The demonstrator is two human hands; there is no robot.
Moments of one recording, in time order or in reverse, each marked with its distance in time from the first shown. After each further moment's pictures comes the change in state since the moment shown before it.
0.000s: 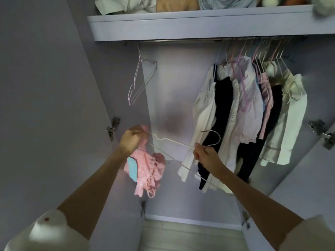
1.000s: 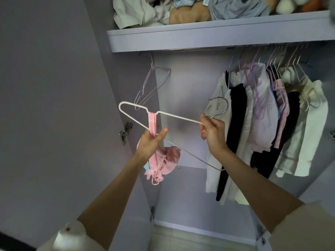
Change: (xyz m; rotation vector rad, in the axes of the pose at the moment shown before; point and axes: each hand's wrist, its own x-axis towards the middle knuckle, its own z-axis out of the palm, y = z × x) left_hand -0.013 0.016 0.020 -0.129 0.063 -0.021; right_hand 0.036 -0.083 0.005 0.455 0.267 -0.250
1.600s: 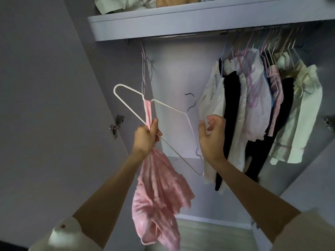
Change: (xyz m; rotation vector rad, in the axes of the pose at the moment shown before) left_hand 0.002 0.000 0.025 0.033 0.155 0.035; right_hand -0.026 0.036 -0.025 -0.423 0.243 -0.283
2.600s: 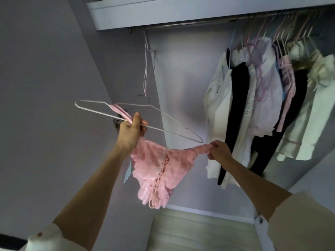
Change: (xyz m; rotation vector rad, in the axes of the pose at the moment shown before) left_hand 0.008 -0.011 -0.038 -0.214 0.059 -0.040; right_hand -0.005 0.092 -0.015 -0.161 -0.513 0.738
